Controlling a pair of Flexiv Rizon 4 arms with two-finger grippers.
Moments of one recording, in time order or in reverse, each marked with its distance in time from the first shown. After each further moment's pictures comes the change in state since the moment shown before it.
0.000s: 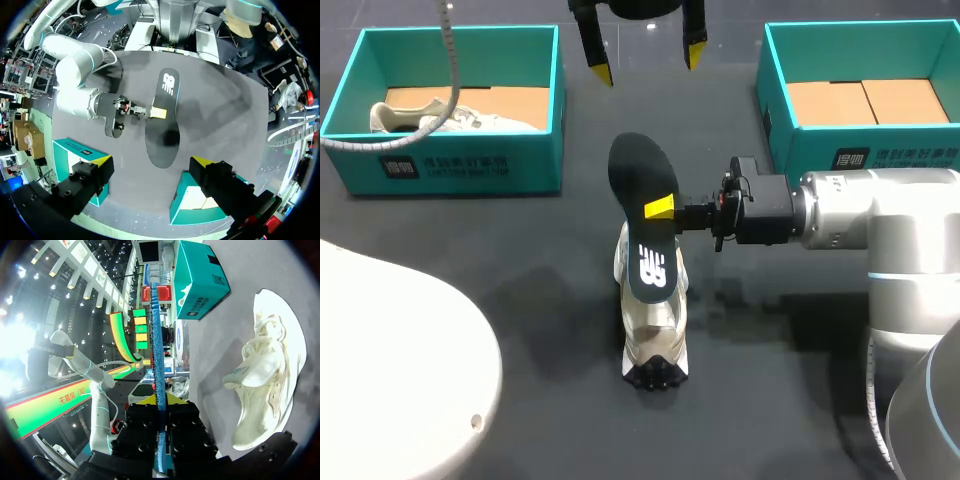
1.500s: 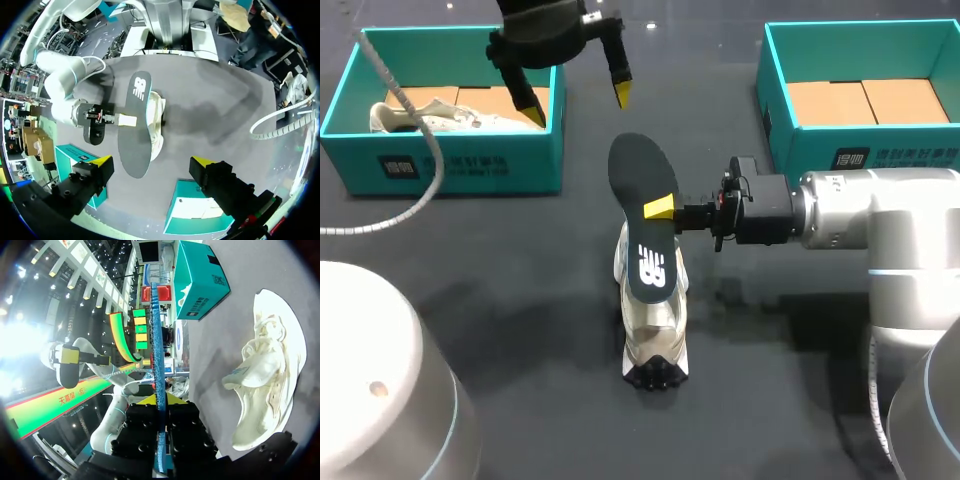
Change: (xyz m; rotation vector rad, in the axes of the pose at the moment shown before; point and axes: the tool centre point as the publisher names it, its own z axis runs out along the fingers) left arm 0.084 -0.010 0.027 0.042 -0.133 0.041; right arm 0.000 0.000 0.001 0.000 -0.001 0.000
